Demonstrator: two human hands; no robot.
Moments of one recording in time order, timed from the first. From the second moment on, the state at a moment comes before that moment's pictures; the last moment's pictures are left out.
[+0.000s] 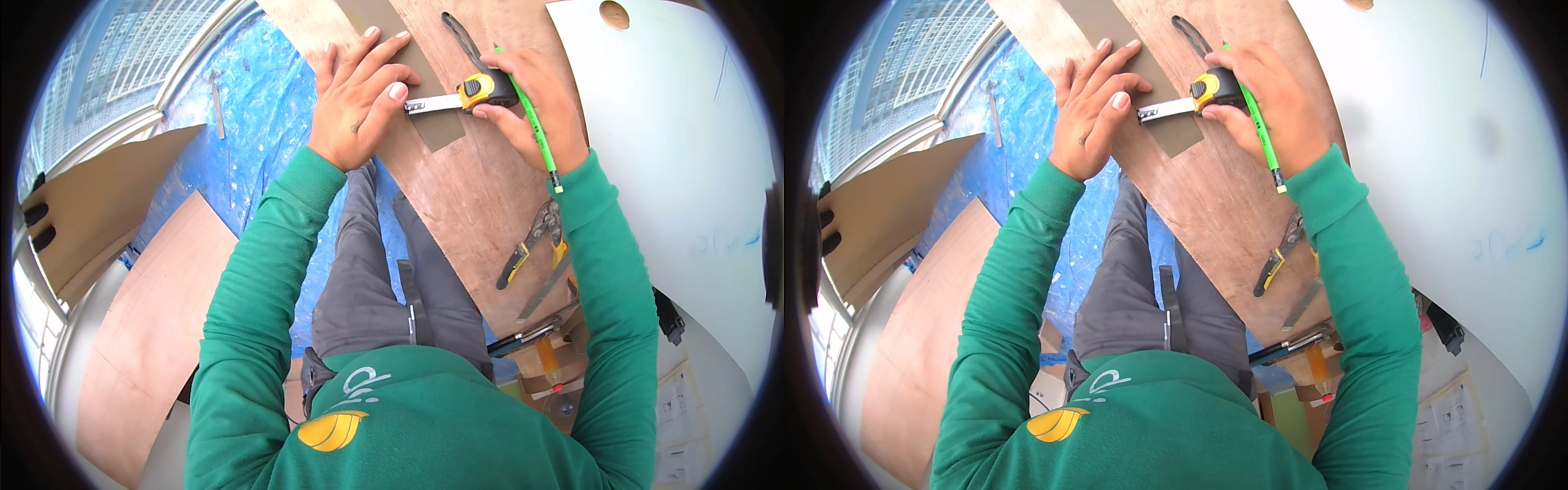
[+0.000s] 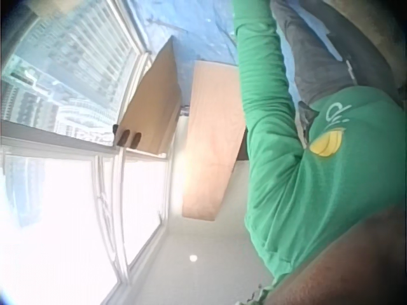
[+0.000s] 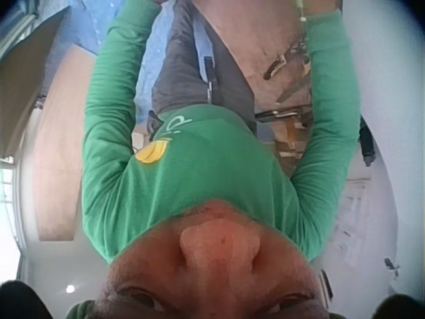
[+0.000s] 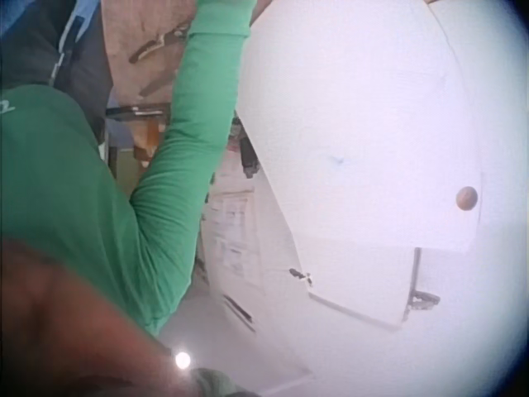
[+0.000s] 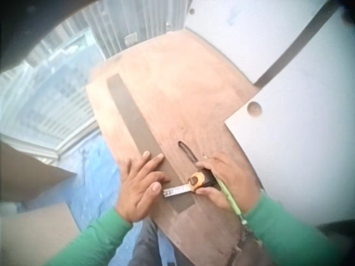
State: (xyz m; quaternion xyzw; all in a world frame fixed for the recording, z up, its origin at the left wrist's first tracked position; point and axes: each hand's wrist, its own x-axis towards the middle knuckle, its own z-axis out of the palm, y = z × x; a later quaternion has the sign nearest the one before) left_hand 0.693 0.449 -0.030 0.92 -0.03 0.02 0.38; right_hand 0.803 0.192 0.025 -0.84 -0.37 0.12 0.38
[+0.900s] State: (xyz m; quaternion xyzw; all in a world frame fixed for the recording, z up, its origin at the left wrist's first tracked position) left_hand 0.694 0.453 -0.058 0.97 -0.10 0.07 0.22; right_hand 0.509 -0.074 0.123 -0.87 0.38 -0.06 0.32
